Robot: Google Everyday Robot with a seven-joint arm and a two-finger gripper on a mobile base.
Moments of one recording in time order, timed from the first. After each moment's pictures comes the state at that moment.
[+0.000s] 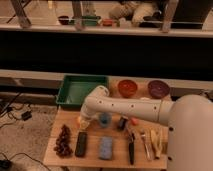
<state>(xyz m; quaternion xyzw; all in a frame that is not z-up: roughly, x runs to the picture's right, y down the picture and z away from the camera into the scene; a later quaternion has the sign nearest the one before) -0.135 0.176 0.837 -0.30 -0.20 0.04 0.93</state>
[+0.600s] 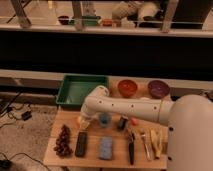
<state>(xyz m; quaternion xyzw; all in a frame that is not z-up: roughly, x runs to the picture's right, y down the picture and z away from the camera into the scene) -0.135 0.176 0.837 -0.30 -0.20 0.04 0.93</state>
